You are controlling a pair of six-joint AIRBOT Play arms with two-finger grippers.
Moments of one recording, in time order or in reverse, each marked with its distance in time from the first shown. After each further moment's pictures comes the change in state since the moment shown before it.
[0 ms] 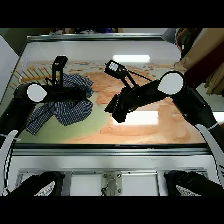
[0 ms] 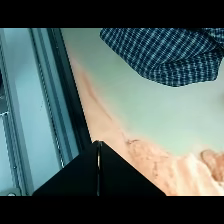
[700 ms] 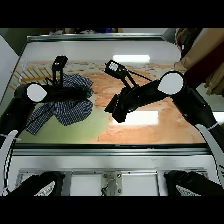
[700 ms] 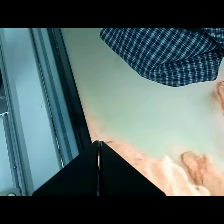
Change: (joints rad) left arm 0.000 0.000 0.000 -0.028 0.011 0.012; right arm 0.000 0.000 0.000 0.000 0.000 0.000
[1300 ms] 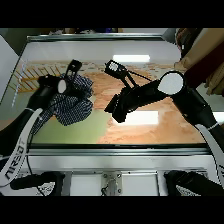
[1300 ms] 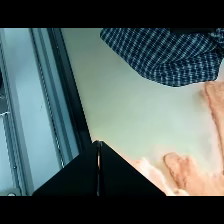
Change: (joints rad) left arm -0.047 -0.370 0.166 0.563 -0.010 -0.033; right arm 0.000 0.000 0.000 0.000 0.000 0.000
